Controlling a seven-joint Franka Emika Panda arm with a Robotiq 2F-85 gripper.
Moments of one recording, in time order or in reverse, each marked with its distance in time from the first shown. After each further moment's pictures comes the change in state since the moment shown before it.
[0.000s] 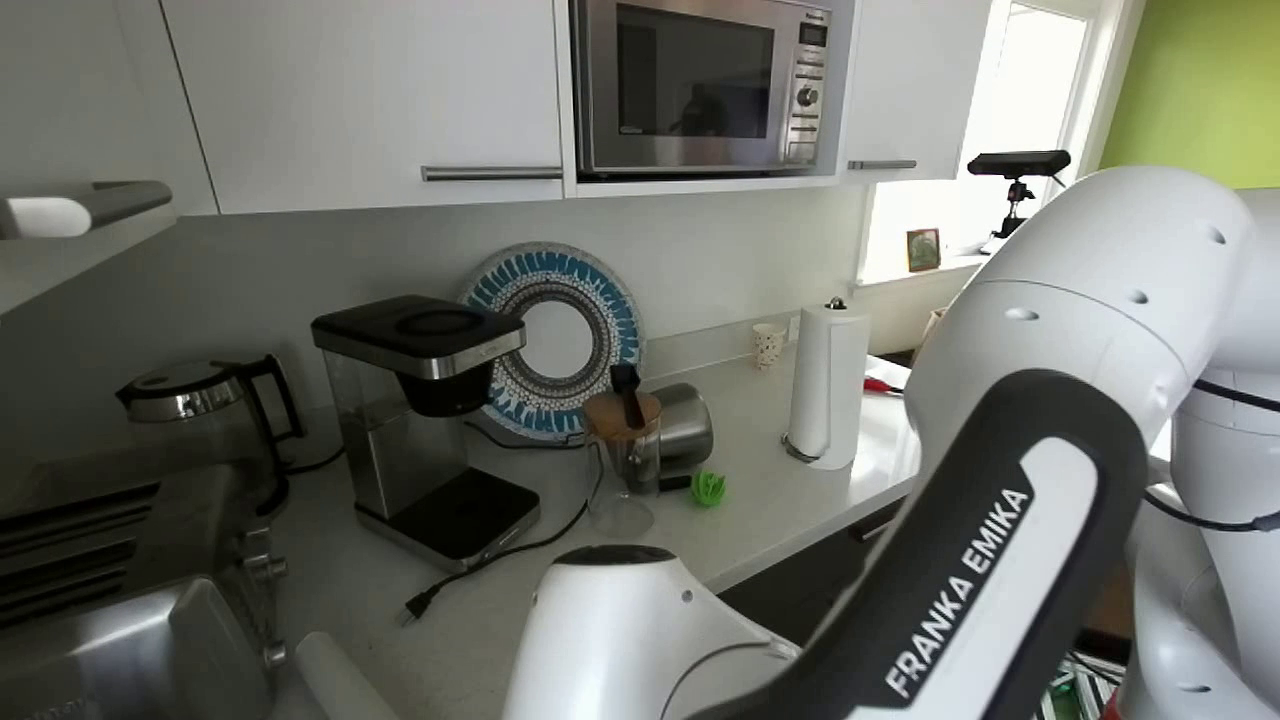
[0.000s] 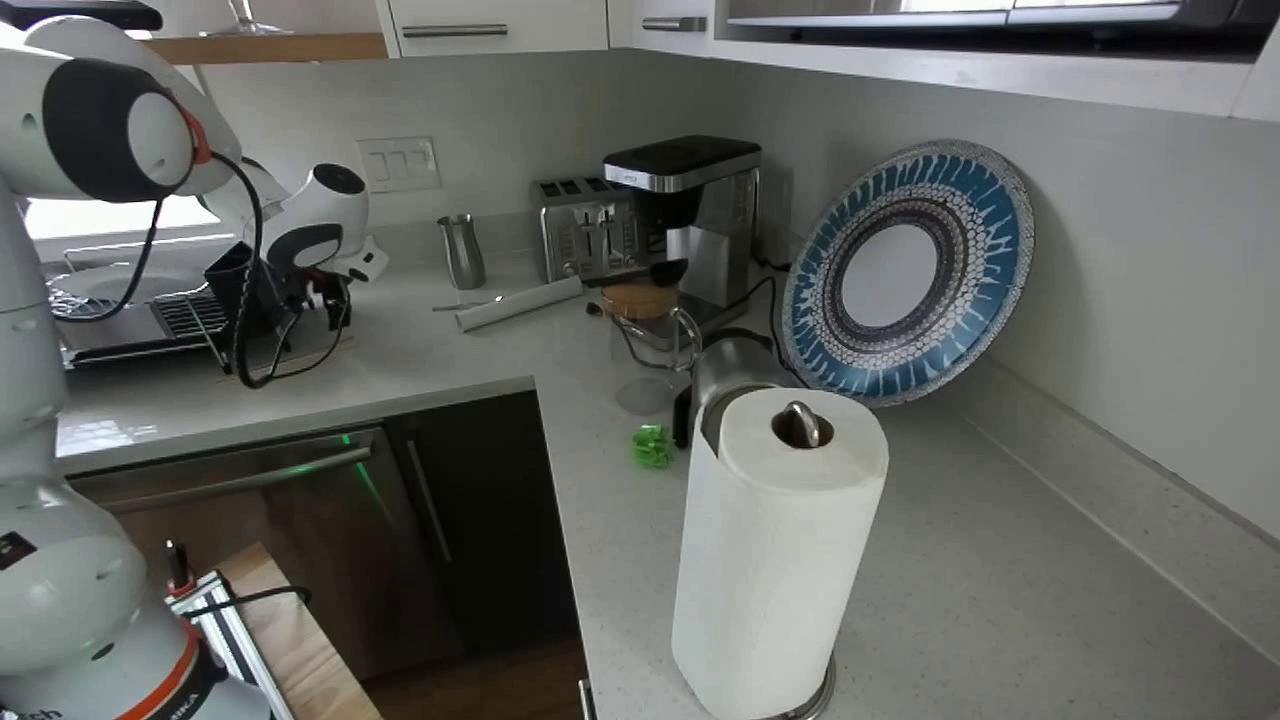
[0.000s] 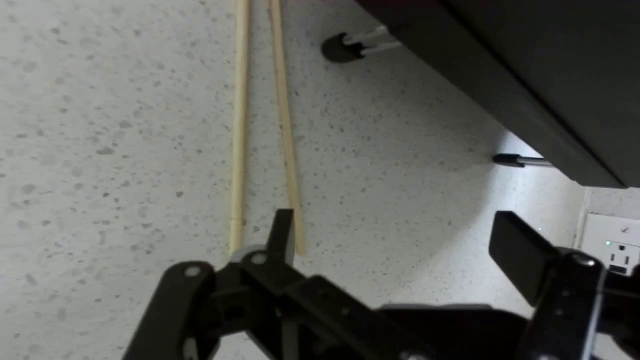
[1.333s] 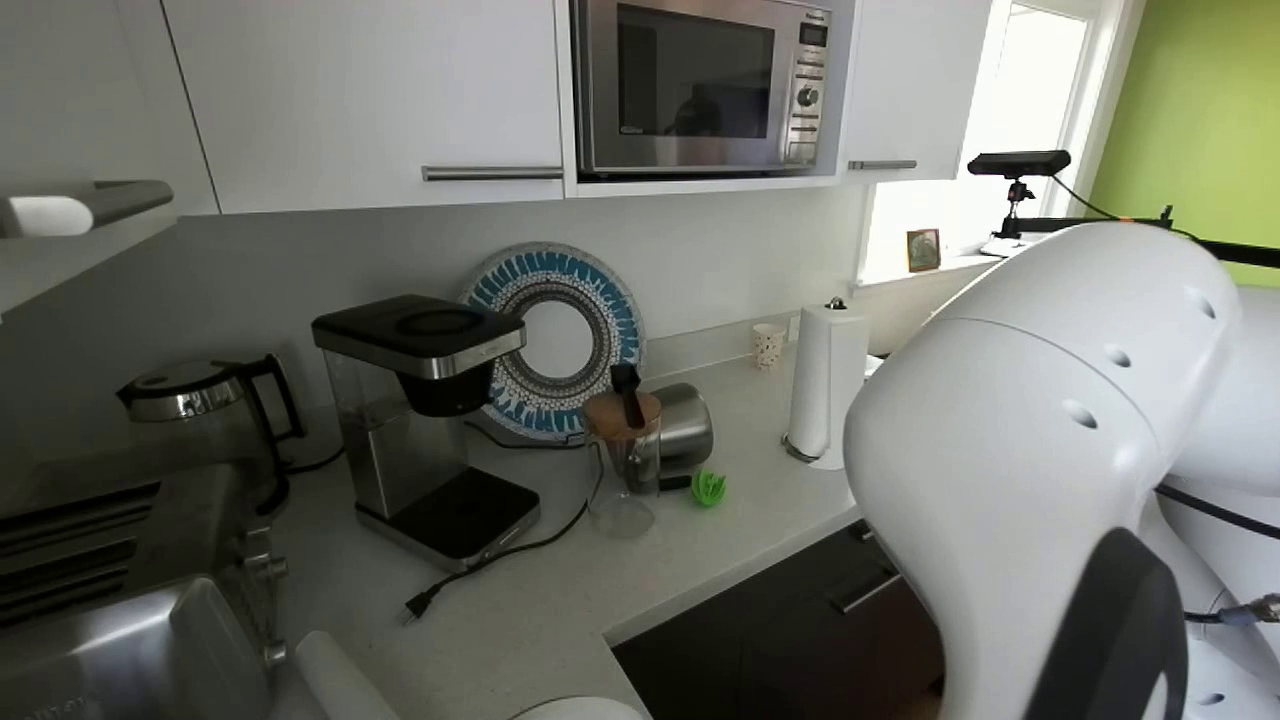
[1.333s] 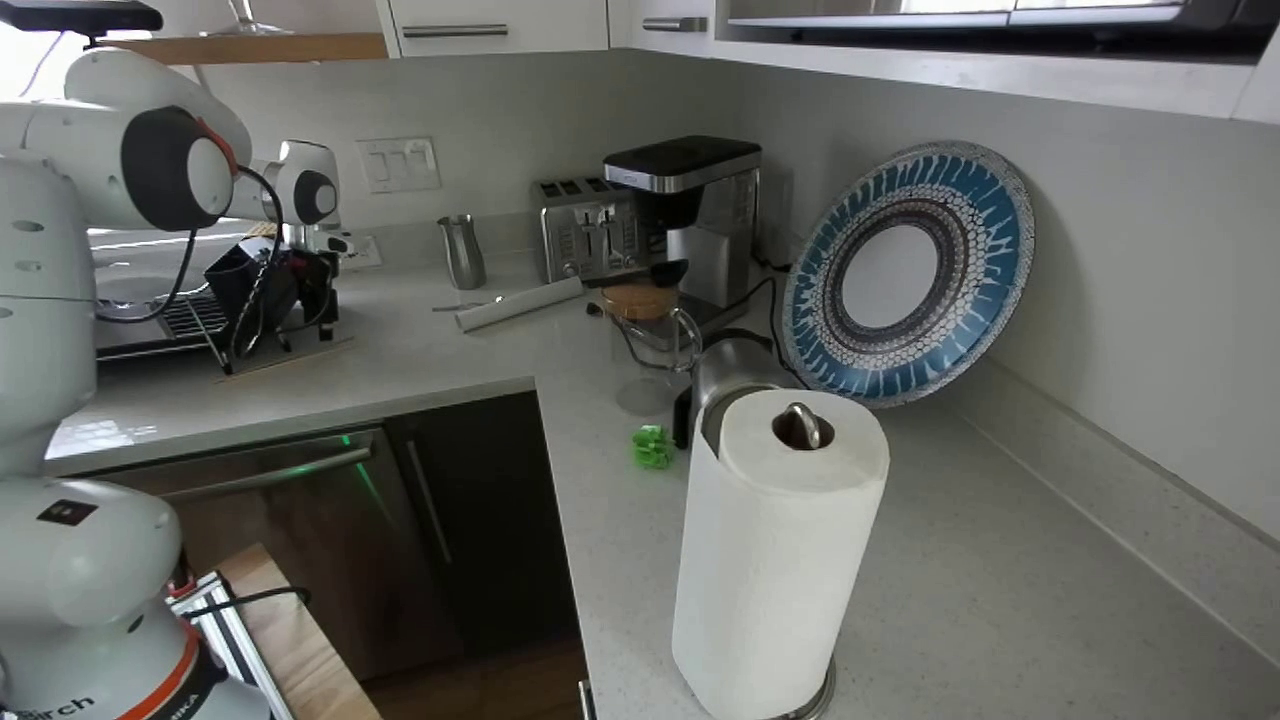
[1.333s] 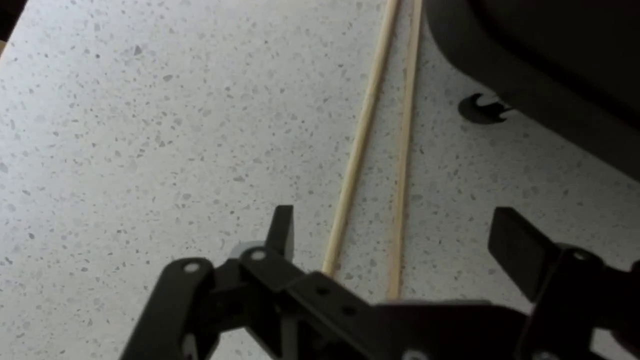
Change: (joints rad) arm 0.360 0.217 -0.288 0.459 -0.627 -0.663 0.546
